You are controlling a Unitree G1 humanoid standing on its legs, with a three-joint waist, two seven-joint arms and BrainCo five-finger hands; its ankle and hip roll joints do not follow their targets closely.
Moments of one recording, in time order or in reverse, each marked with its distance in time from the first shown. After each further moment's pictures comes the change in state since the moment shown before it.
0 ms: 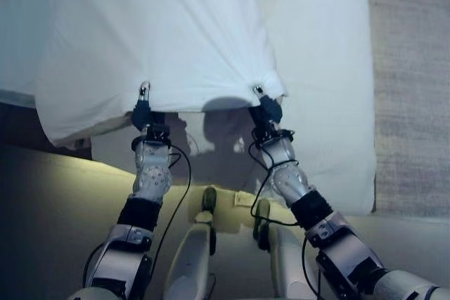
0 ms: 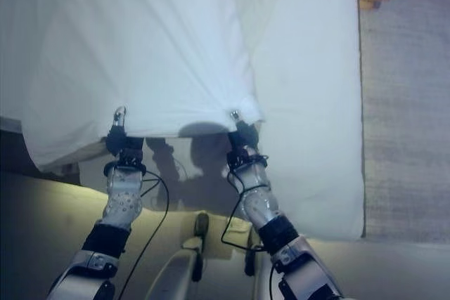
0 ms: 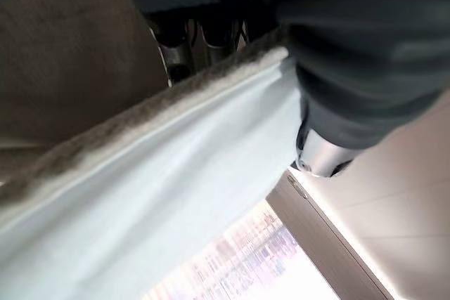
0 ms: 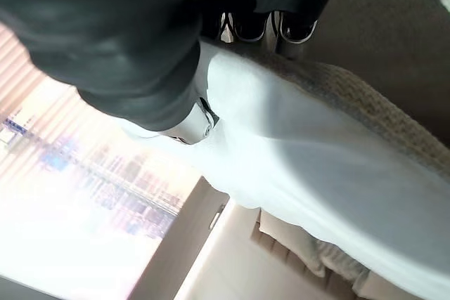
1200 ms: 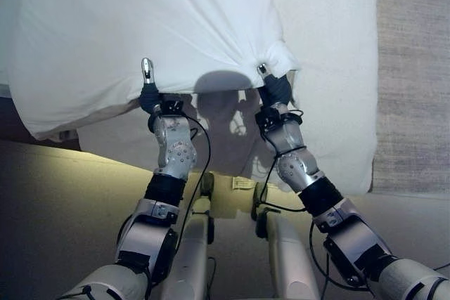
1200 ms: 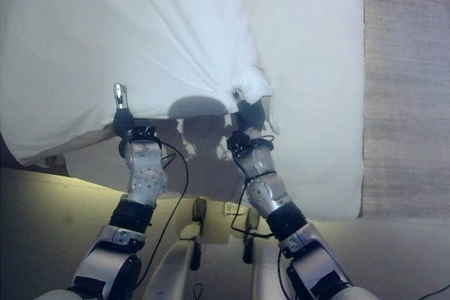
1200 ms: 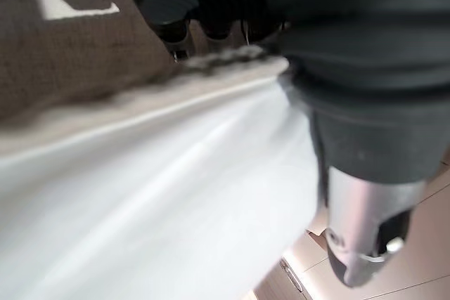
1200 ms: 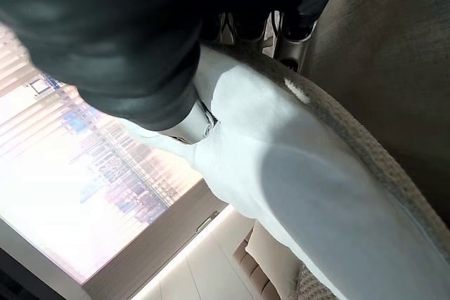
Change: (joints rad) left arm -0.250 -0.139 0.011 0.008 0.138 -0.167 0.474; right arm -0.128 -0.110 0.034 -0.084 -0.267 -0.009 -0.154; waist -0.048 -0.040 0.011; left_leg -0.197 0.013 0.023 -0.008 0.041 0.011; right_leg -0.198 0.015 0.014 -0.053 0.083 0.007
